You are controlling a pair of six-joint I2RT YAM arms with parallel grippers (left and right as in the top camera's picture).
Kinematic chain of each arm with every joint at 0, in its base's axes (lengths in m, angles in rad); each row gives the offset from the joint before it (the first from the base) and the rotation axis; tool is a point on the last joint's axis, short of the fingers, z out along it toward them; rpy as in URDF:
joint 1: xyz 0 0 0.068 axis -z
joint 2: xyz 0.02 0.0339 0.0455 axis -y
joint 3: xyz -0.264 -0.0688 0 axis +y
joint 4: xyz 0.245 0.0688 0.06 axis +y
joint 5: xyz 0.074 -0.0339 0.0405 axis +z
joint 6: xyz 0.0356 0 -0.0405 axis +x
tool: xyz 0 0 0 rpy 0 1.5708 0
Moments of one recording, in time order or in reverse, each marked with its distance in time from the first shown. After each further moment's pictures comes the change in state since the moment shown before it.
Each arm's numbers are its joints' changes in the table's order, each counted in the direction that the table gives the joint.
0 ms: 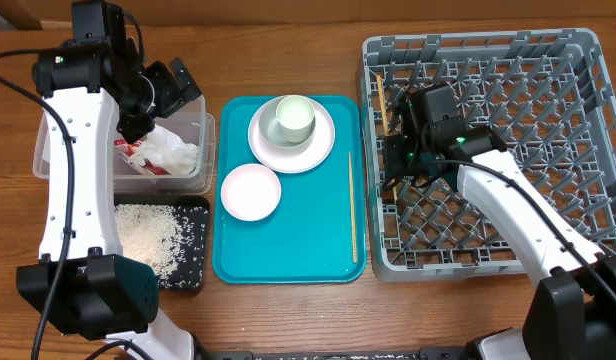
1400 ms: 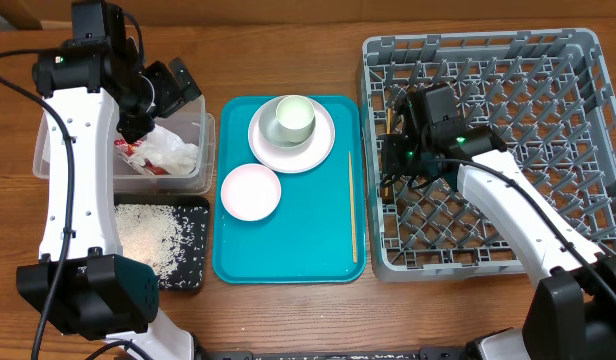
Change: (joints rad) left arm 0.000 0.000 0.000 0.000 0.000 0.000; right arm 0.000 0.000 0.002 0.014 0.036 0.121
